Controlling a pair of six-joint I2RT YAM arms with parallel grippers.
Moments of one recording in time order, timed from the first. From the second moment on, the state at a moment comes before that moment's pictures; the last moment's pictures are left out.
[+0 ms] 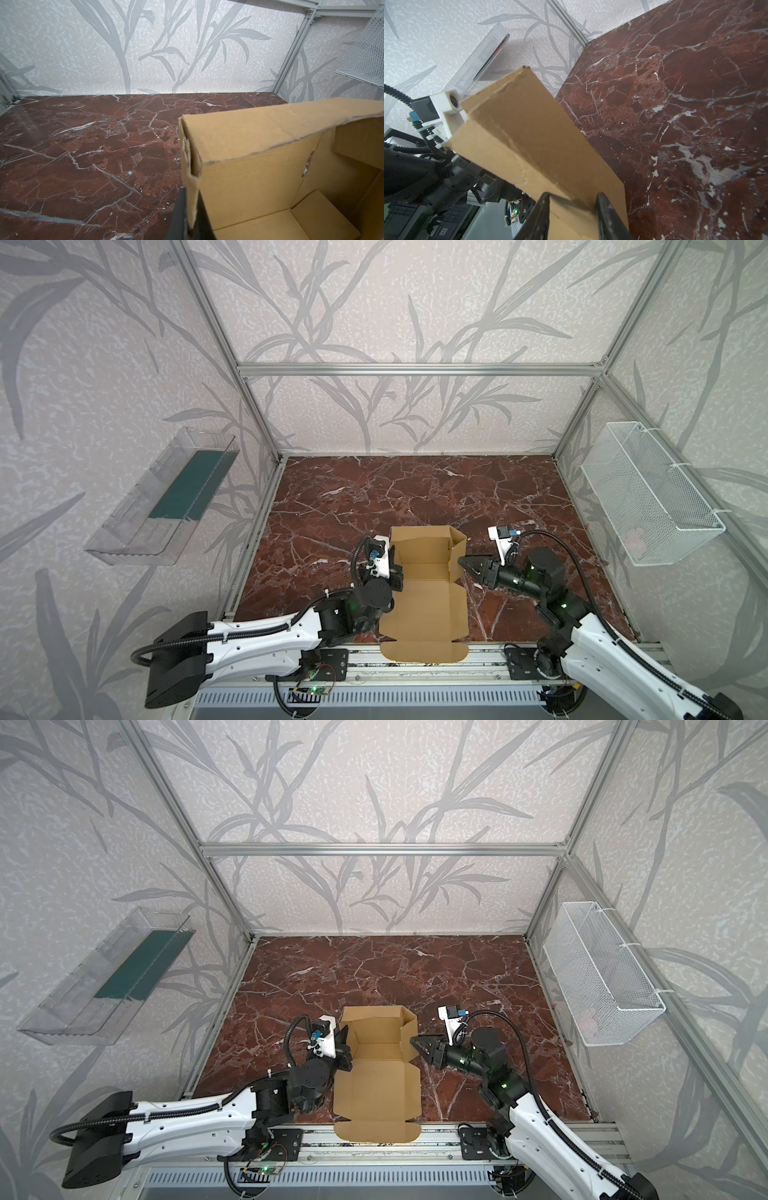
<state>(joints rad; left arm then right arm) -1.20 0.96 0.40 0.28 -0.91 -0.37 0.51 0.69 0.31 0.13 -0.55 0.65</state>
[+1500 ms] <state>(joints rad) -1.30 1.63 0.27 1.25 -1.05 0.00 0.75 1.00 0.30 0.24 -0.01 0.54</state>
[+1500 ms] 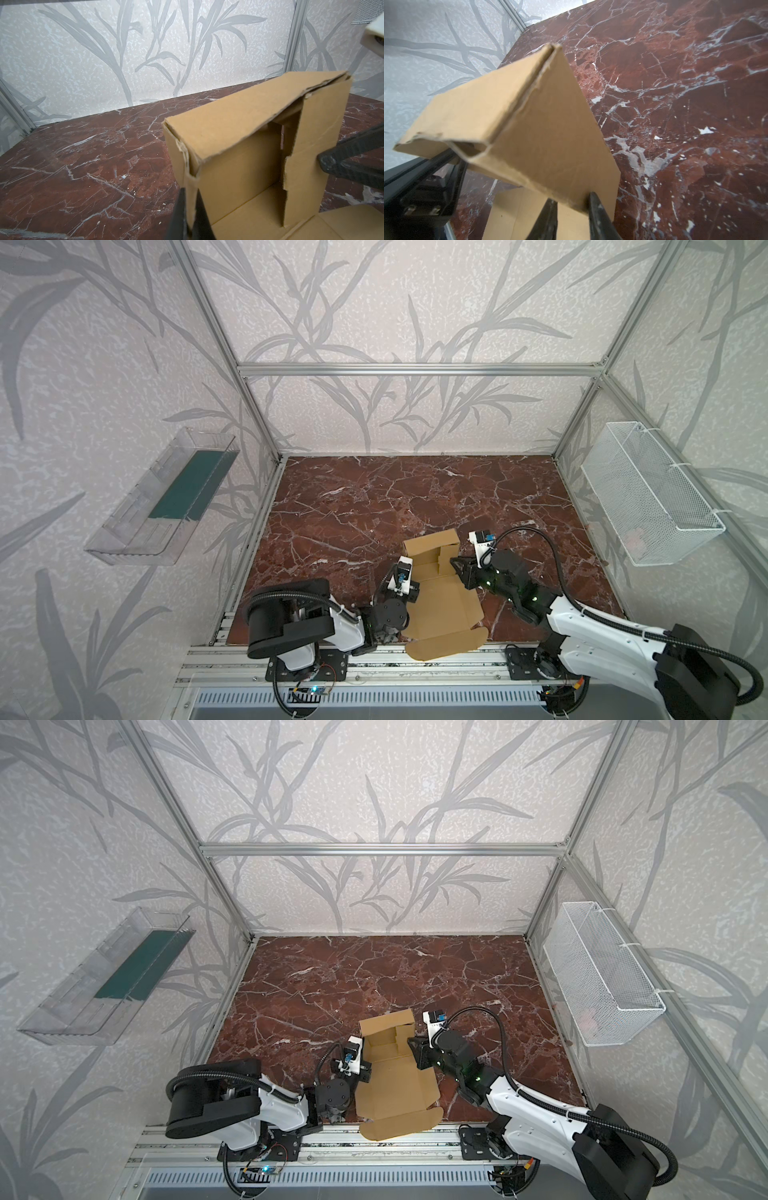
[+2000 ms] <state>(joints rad) -1.35 1.68 0.30 1.29 -1.09 0.01 0.78 1.04 0.30 0.25 0.12 0.57</state>
